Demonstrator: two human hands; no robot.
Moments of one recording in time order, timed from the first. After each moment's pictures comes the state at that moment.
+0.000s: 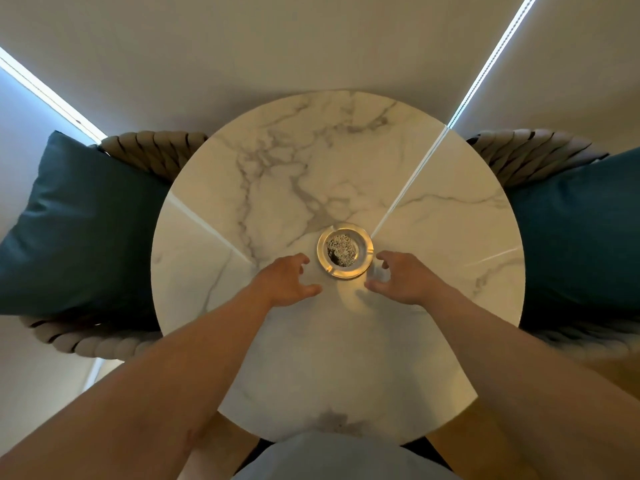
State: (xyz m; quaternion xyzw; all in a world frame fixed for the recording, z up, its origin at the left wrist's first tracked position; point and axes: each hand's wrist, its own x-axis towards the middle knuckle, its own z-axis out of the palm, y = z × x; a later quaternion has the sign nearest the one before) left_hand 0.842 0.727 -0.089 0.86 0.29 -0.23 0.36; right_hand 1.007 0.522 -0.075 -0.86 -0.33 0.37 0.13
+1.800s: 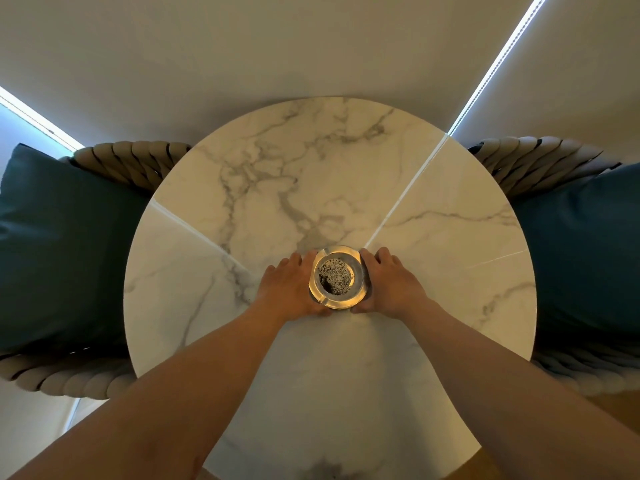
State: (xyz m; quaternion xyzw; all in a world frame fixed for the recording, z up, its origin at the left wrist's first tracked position) left_hand 0.898 0.729 -0.127 0.94 0.23 -0.19 0.18; right_hand 1.031 0.560 -0.116 -0.87 -0.40 0.30 0.06
